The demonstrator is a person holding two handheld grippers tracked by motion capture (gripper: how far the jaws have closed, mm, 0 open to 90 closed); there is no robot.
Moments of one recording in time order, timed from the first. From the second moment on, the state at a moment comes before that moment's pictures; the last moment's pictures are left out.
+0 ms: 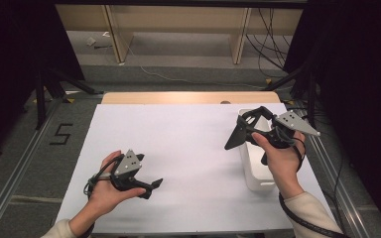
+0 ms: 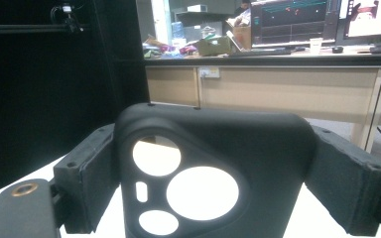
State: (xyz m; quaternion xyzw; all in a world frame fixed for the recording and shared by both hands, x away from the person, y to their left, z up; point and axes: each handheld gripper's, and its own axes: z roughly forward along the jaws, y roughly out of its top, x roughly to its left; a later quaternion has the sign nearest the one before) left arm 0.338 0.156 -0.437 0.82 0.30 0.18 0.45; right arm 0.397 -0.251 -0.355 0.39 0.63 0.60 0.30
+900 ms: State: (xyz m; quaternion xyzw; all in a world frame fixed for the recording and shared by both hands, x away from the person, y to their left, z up) left arm 0.338 0.157 -0.437 0.82 0.30 0.18 0.46; right arm 0.395 -0.260 -0.342 0.39 0.61 0.61 0.32
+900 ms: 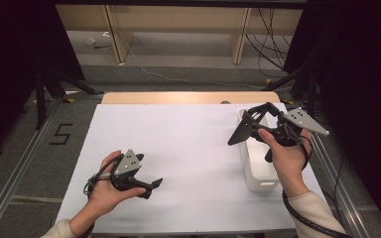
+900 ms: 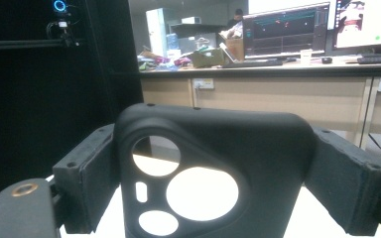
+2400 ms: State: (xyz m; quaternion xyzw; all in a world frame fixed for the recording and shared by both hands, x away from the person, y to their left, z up) left arm 0.339 0.157 -0.437 0.82 0.30 0.18 0.46; right arm 0.398 -0.284 -0.333 0.42 0.59 0.59 0.36
